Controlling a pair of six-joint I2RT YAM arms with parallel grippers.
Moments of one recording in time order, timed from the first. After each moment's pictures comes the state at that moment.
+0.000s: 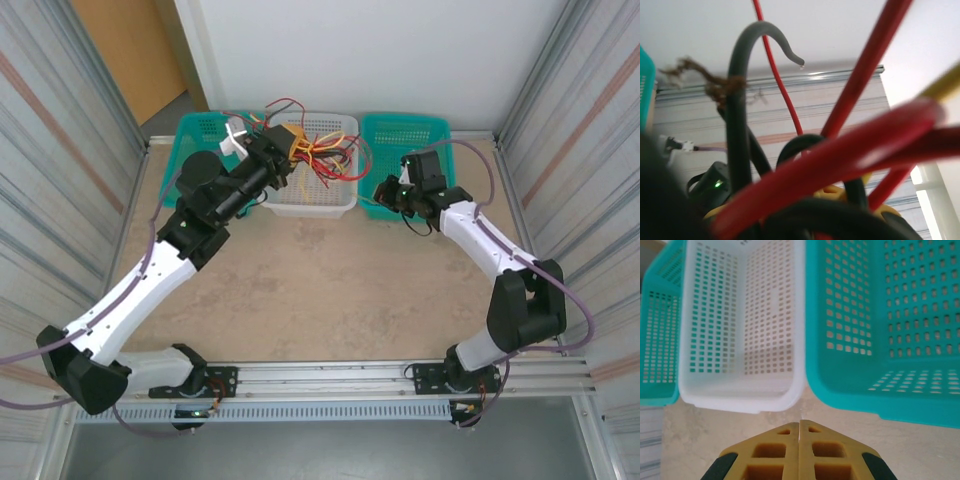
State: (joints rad) left arm -0.62 1.21 1.25 0.16 0.13 -1.52; right arm 0.33 1.52 1.17 -0.38 -0.23 0.71
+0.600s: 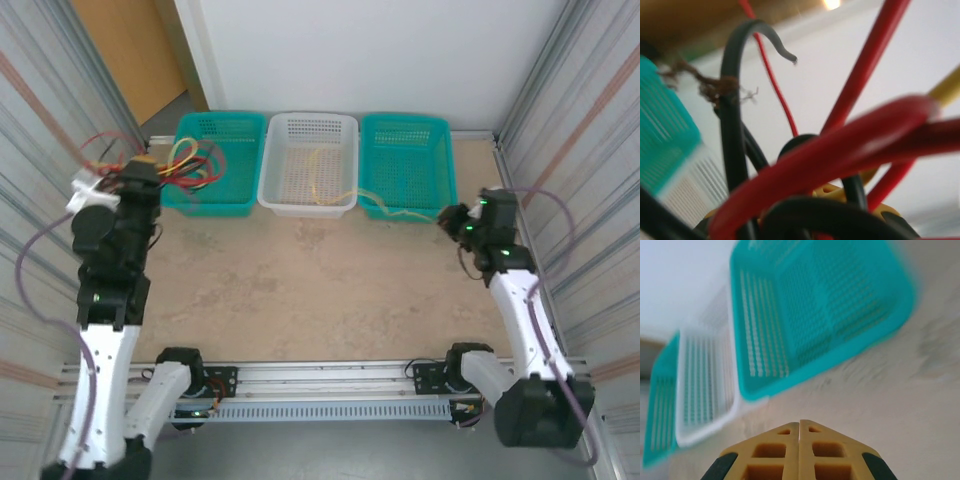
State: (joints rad) left arm -0.01 0.72 1.01 -0.22 -0.07 -1.20; right arm -0.09 0.96 0.83 -0.46 -0.25 0.75
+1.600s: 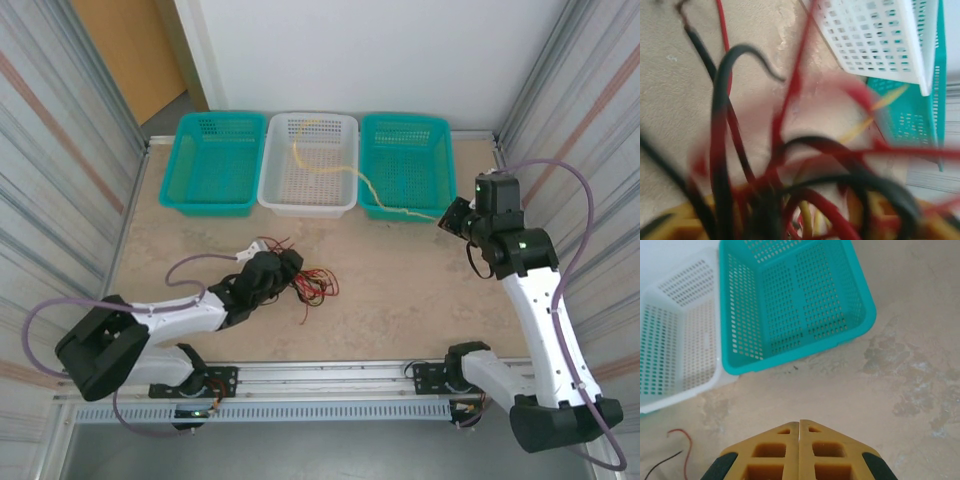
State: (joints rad) left arm -0.81 1.29 0.43 0.27 -0.23 -1.36; right arm 0.17 0.98 1.20 -0.94 0.08 0.58
